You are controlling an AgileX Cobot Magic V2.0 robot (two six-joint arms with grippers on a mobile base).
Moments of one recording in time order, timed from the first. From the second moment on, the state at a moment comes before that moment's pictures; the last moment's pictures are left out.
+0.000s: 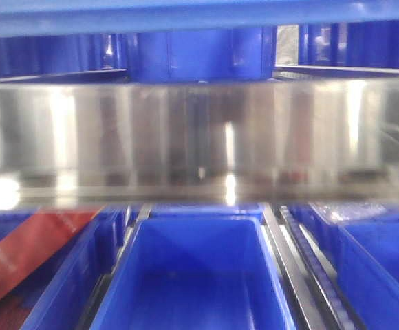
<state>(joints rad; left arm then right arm) -0.76 1.31 -1.61 0.70 1.20 -0.84 1.01 1.31 -1.61 -0.63 1.25 0.82</state>
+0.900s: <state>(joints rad) -0.76 1.31 -1.61 0.70 1.20 -0.84 1.01 1.31 -1.61 -0.63 1.25 0.82</state>
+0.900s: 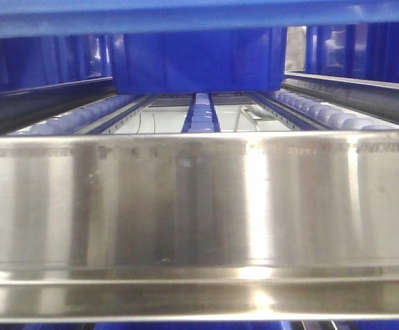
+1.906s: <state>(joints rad) -0.76 1.31 -1.61 0.70 1.20 -0.84 1.01 1.31 -1.61 -0.63 1.25 0.82</state>
